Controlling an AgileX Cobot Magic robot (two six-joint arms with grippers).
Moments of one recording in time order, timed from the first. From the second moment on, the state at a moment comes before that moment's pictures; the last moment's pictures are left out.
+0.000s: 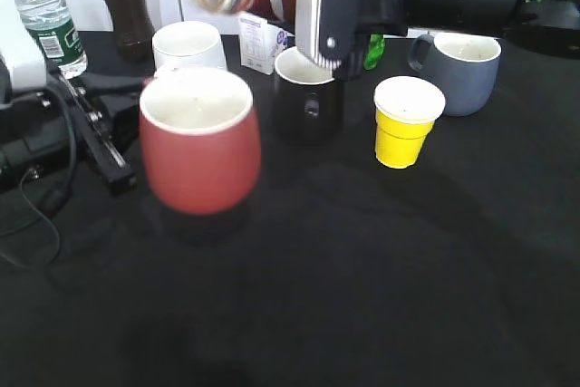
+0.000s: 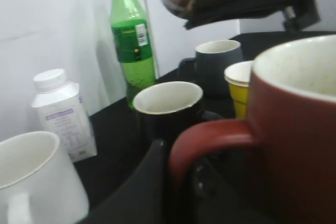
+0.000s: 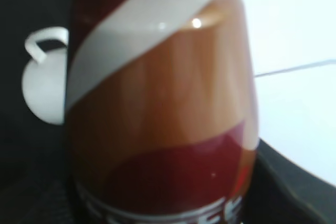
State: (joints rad) left arm -0.21 1.65 -0.49 0.80 -1.17 -0.17; right arm 0.52 1.70 -1.08 -0.99 -0.54 -0.41
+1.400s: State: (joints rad) left arm -0.21 1.65 -0.49 0.81 -1.16 -0.17; right arm 0.52 1.70 -1.08 -0.93 -0.54 -0.70
